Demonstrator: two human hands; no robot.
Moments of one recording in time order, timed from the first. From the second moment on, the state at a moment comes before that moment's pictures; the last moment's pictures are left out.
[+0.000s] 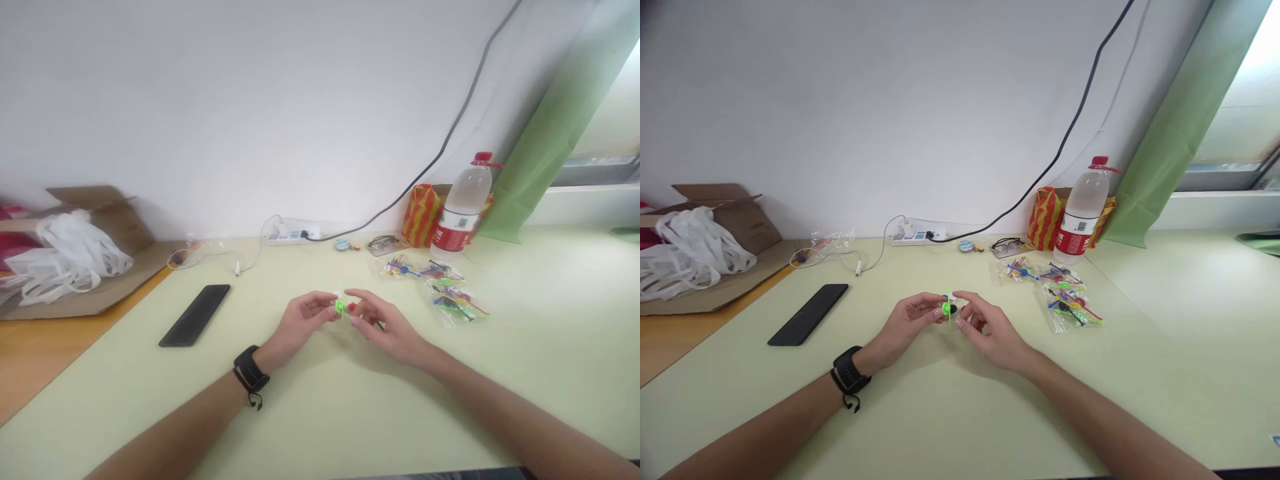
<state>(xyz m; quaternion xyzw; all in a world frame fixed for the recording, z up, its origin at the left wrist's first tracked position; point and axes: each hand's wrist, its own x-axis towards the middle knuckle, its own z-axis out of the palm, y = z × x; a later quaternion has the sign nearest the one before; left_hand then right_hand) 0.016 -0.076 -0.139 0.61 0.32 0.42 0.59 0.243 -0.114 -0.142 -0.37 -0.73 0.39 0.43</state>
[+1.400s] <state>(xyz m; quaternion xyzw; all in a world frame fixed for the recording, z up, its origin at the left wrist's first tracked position) 0.017 -0.079 -0.139 0.63 0.30 0.34 0.63 0.241 -0.113 -0.147 -0.37 -0.77 0.35 0.40</state>
